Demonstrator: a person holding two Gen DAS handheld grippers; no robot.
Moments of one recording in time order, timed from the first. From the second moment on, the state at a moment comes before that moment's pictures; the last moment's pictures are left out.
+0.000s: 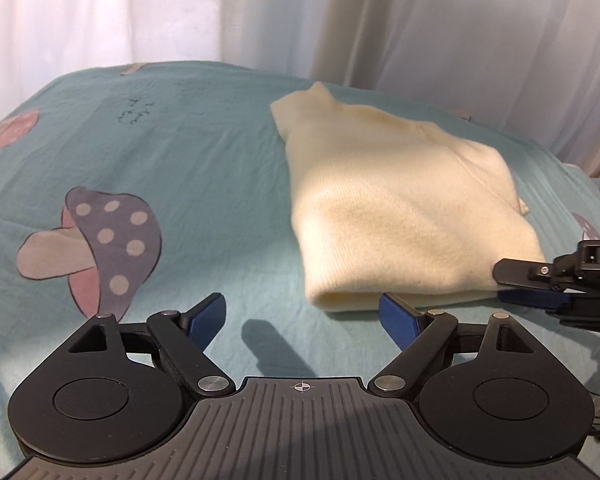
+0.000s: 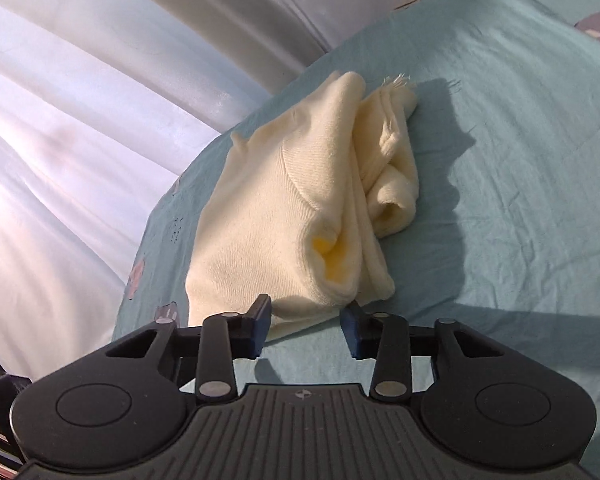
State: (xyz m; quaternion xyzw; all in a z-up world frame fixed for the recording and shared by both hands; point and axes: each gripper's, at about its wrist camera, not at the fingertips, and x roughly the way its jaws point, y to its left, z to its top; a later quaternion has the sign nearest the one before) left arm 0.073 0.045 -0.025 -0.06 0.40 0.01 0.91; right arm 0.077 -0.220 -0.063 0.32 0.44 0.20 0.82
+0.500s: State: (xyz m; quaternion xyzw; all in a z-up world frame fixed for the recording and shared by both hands) left arm 0.064 0.079 -0.015 -0.12 0.40 0.12 0.90; right arm 0.055 -0.250 -0.047 0.29 0.43 0.16 0.84
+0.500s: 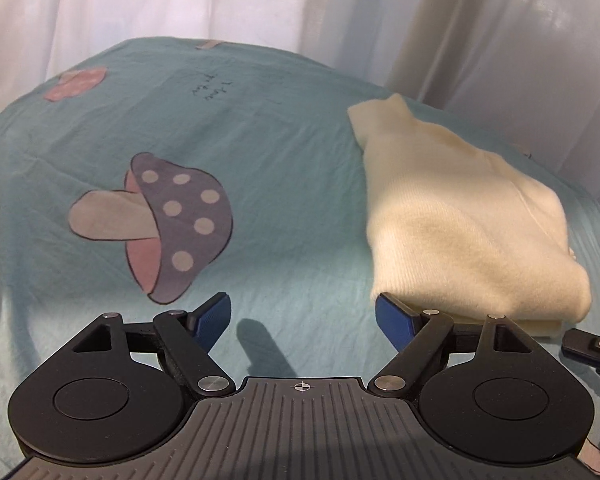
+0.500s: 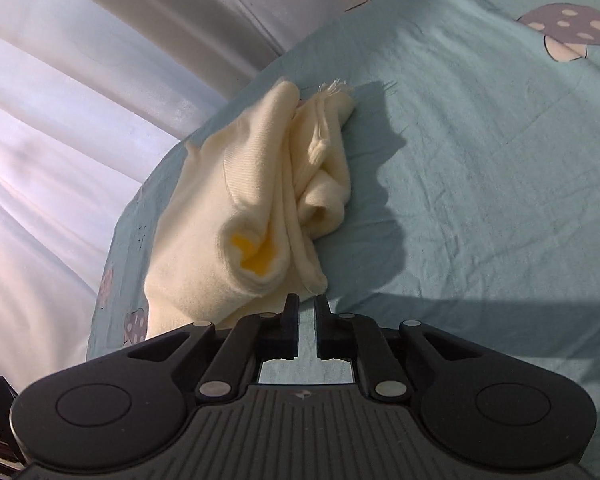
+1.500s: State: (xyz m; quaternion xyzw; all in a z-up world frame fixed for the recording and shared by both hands) left arm 0.096 0.074 -0.014 -0.08 0.44 0.02 0.89; right arm 0.077 -0.176 -0.023 0.02 0.43 0.19 0.88
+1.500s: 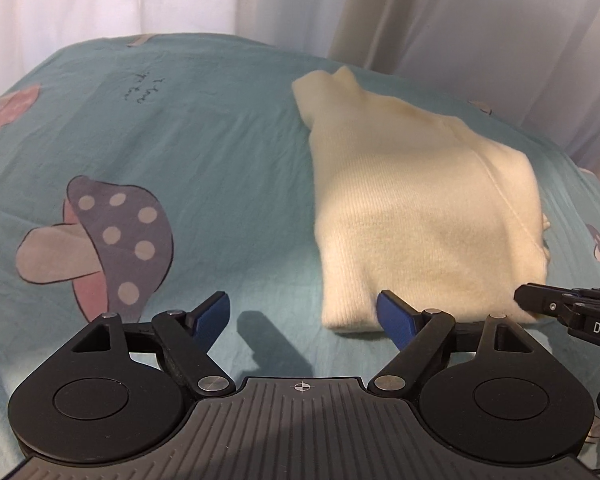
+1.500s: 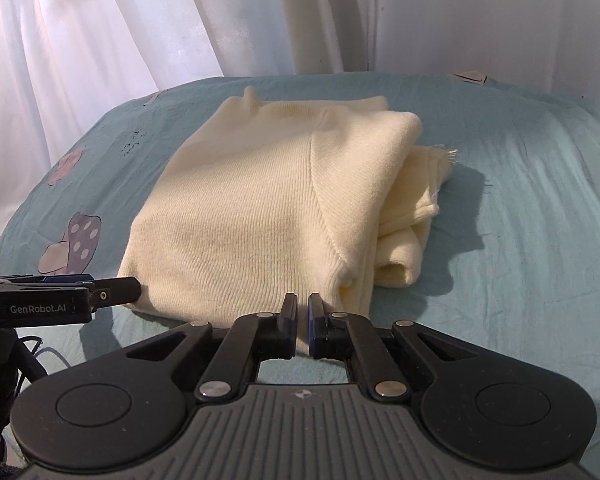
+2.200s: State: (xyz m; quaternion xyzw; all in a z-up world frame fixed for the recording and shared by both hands) left arm 0.154 0.064 -0.017 -0.06 0.43 0.00 0.90; right arm 0.113 -0.148 -0.018 -0.07 0.37 0.18 0.91
